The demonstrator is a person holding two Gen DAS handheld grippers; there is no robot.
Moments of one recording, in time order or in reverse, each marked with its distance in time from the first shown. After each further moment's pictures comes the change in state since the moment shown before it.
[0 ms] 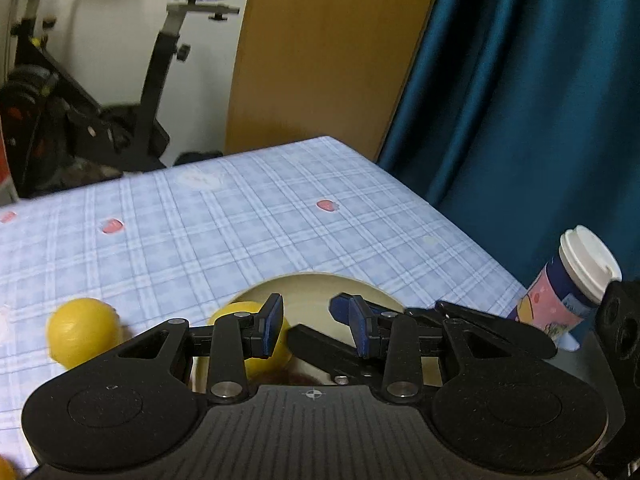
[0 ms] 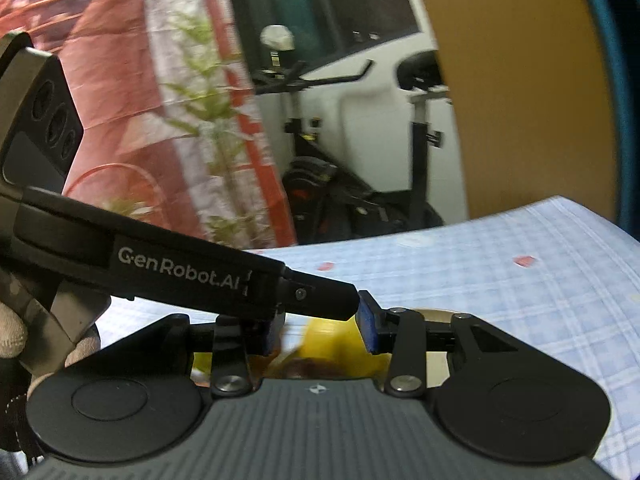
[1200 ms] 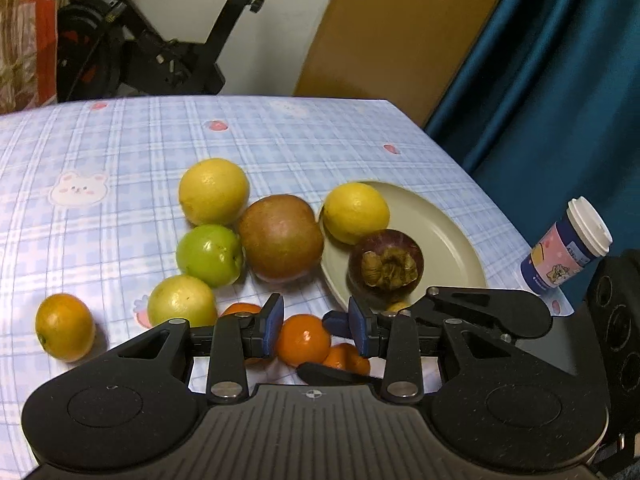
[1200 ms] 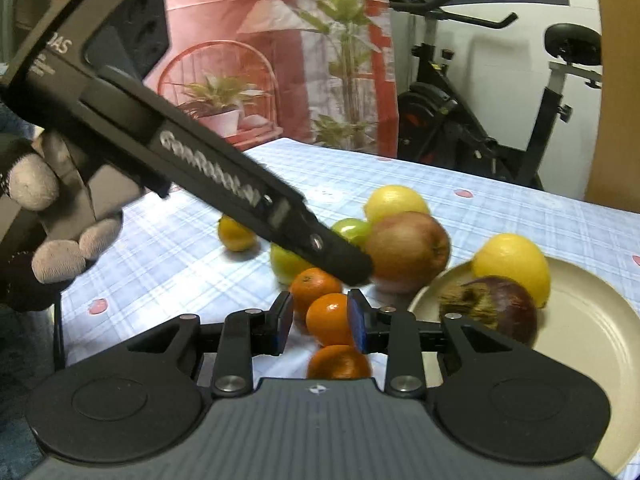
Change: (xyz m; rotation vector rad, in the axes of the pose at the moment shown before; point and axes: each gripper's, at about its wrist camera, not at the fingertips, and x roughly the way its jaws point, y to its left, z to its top) left arm -0.073 0.073 -0.079 -0.173 0.086 0.028; right arm 0.015 0.098 -0.042 -0.333 0.258 0.256
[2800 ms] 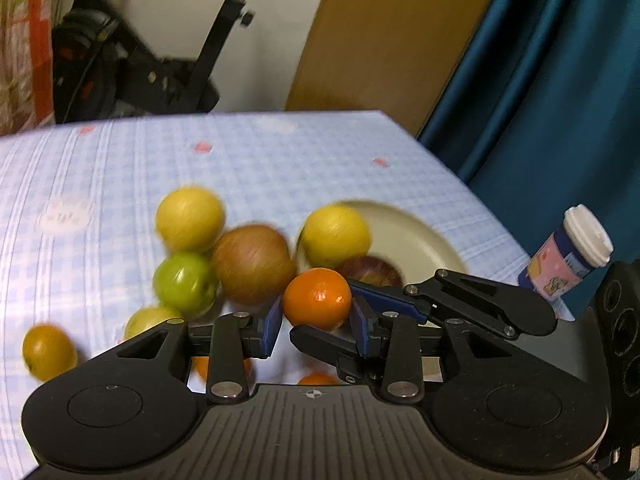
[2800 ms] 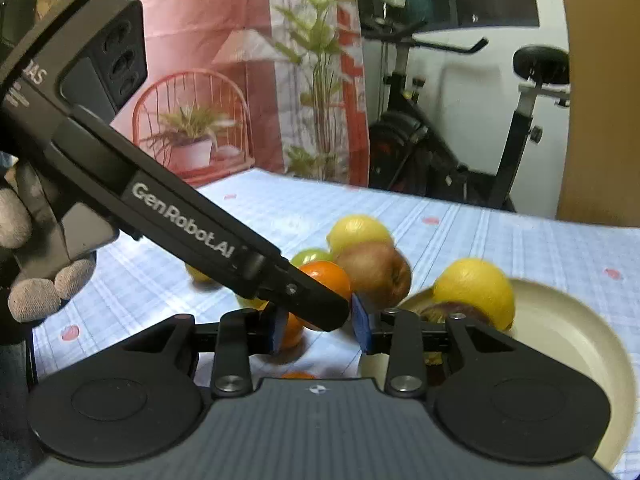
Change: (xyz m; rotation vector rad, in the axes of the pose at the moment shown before) left arm 0.001 -0.031 0.019 0.056 -0.053 0.018; right arm -0.015 -0.009 0.005 0.034 -0.133 -0.091
